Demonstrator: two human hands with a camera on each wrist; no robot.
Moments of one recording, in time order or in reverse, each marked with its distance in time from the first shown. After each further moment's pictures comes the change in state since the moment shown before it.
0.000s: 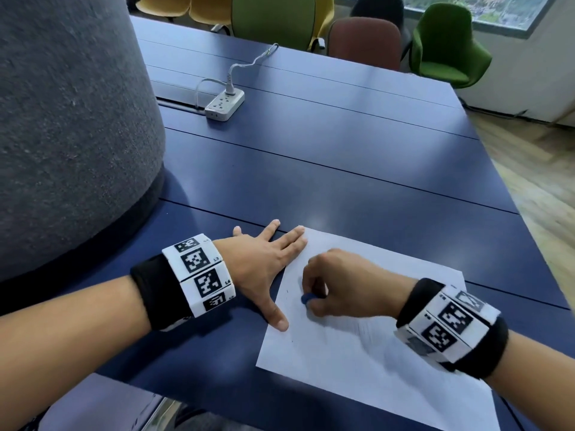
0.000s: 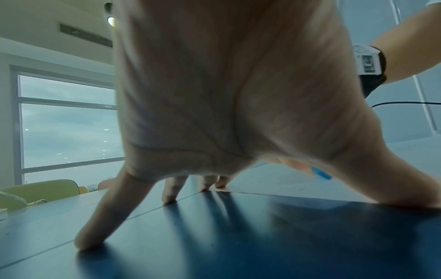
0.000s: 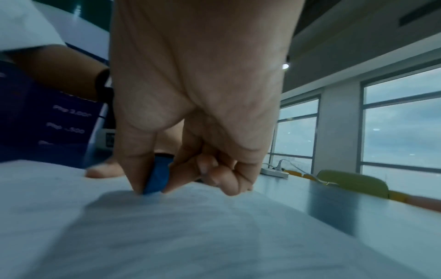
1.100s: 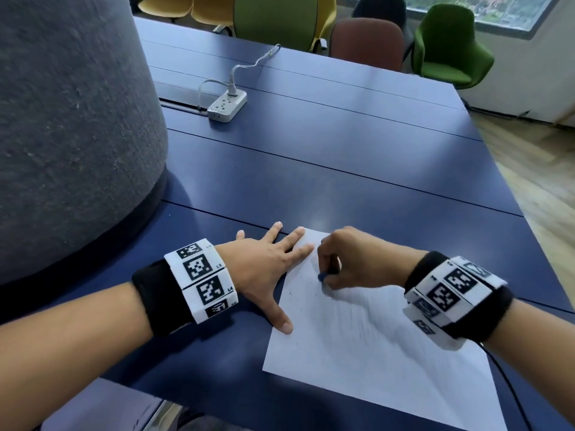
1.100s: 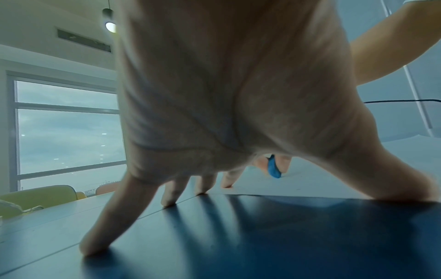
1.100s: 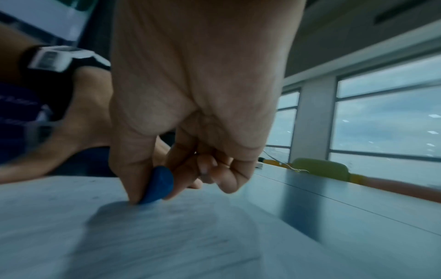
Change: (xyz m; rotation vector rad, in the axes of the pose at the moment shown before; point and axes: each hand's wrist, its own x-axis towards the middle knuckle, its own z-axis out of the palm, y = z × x) left_hand 0.001 0.000 0.003 -0.040 0.065 0.002; right_hand 0.019 0.030 -0.019 -0.021 0.005 0.018
